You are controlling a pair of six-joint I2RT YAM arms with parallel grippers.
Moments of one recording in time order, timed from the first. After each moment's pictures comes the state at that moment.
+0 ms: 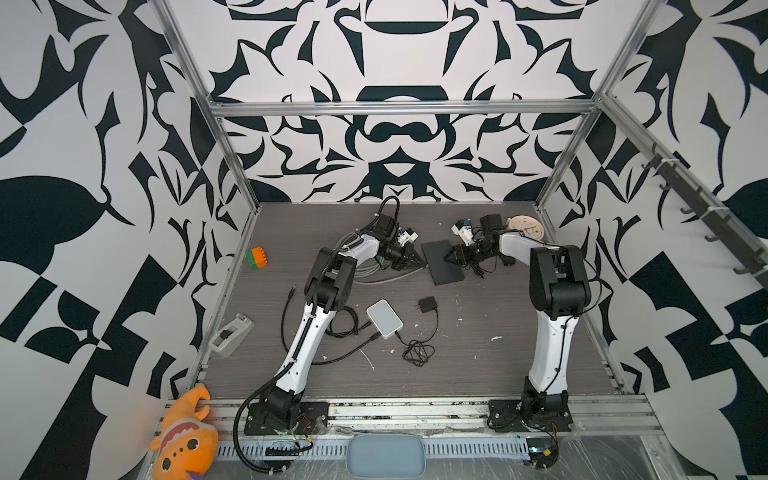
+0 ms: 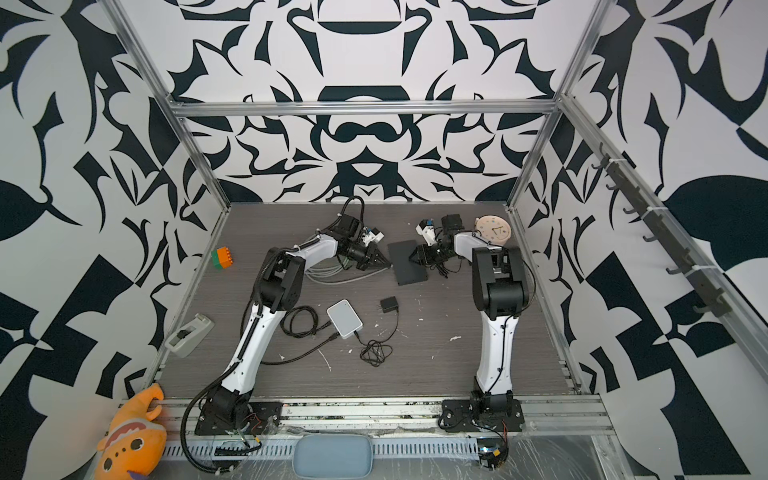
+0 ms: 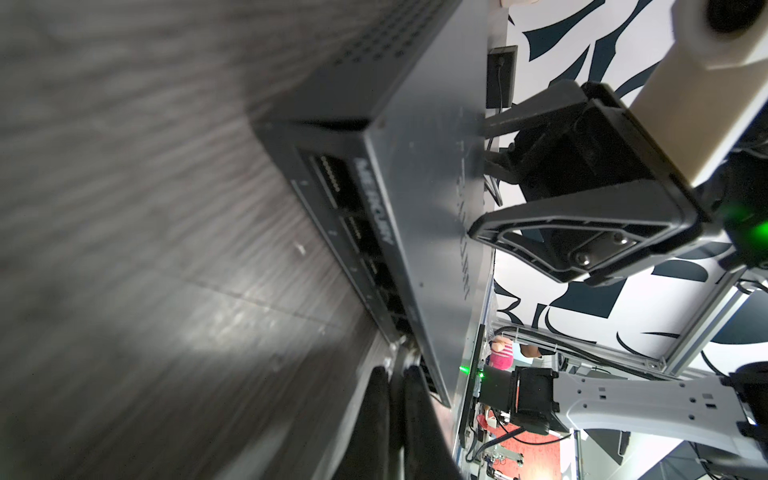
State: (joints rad) left arm -0.49 2.62 2.07 -0.46 1.08 -0.50; right arm 0.10 2.13 1.45 -0.46 -0.63 -0.15
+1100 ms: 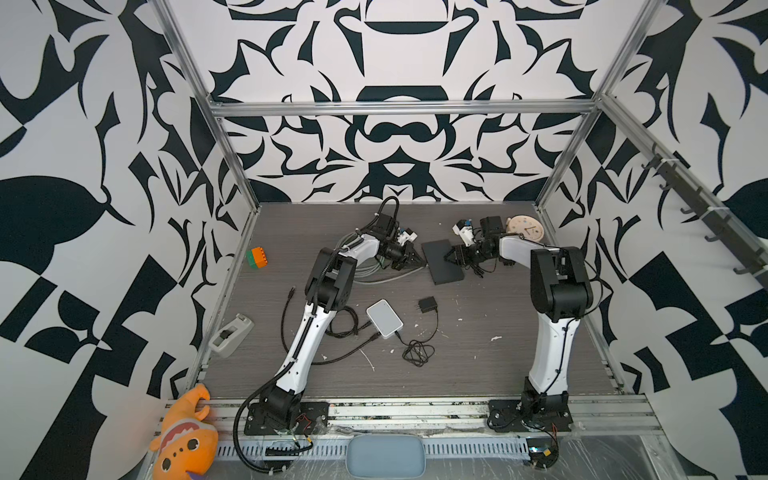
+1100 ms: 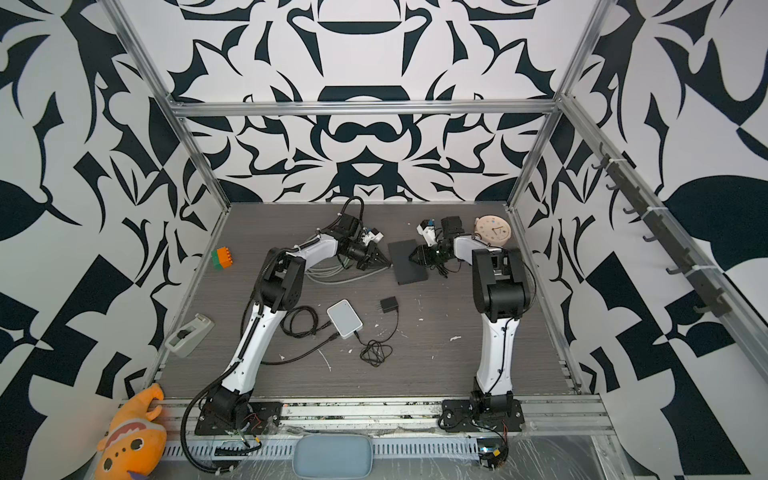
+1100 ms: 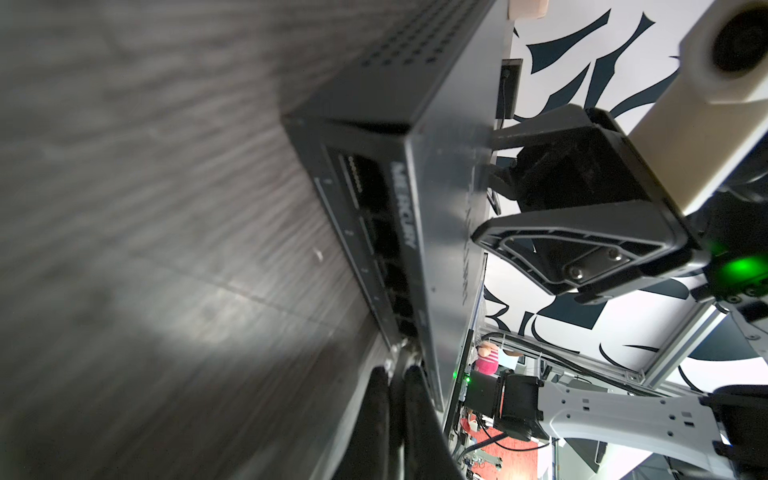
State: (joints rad) left arm -0.49 2.65 2.11 -0.50 1.08 -0.55; right arm 0.11 2.11 1.39 -0.37 -0.61 -0.08
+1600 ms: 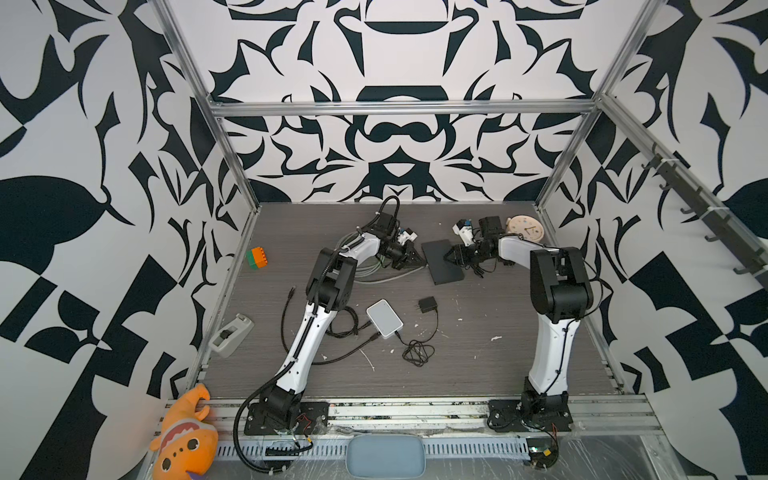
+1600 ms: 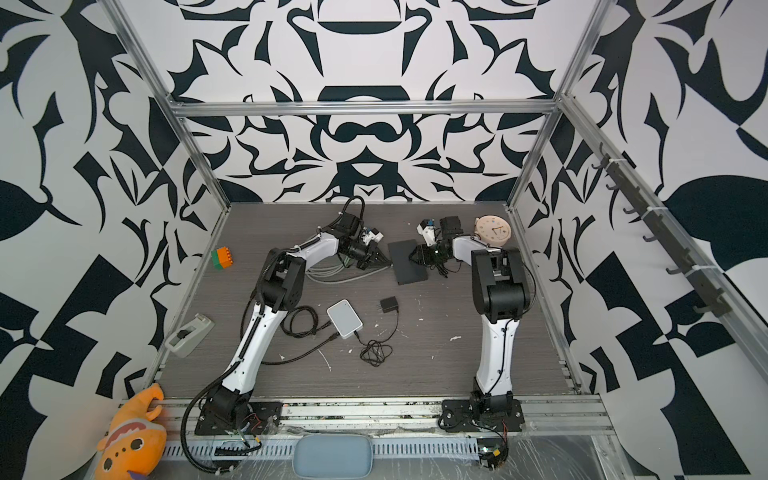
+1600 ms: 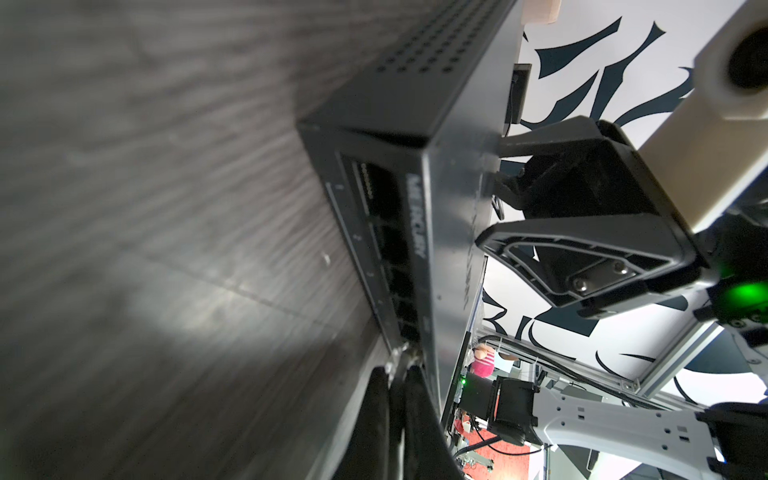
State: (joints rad) left arm -0.49 2.66 2.14 -0.53 1.07 -0.57; right arm 0.12 2.09 1.37 -0.34 -0.58 -0.04
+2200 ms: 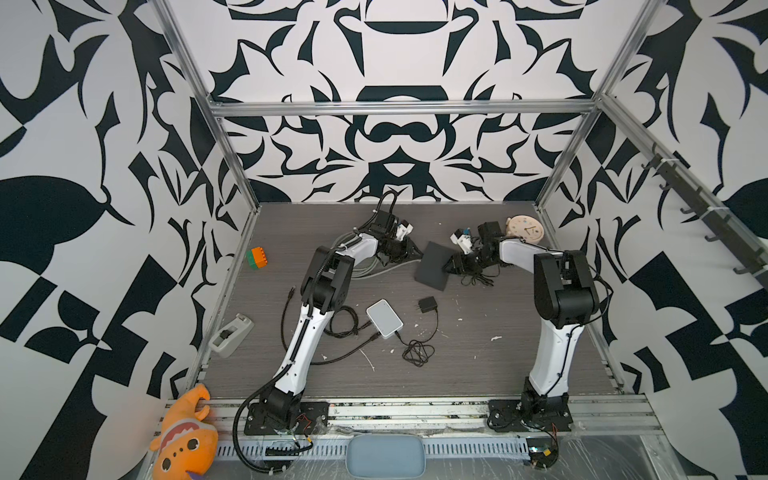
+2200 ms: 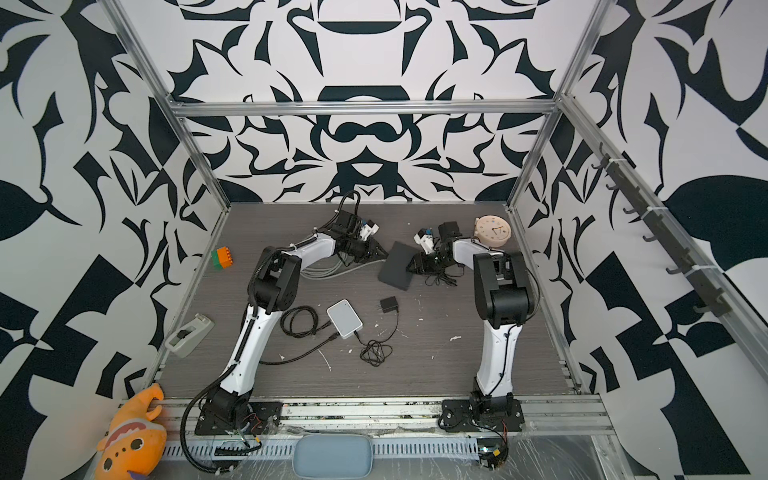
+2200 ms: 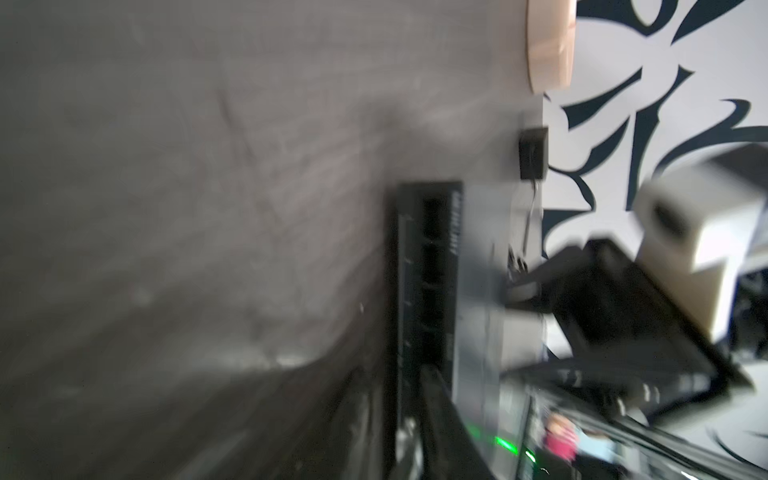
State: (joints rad) left arm -0.49 2.53 1.97 -0.30 0.80 -0.52; right arm 0.13 2.03 1.32 -0.54 -0.73 -0.02
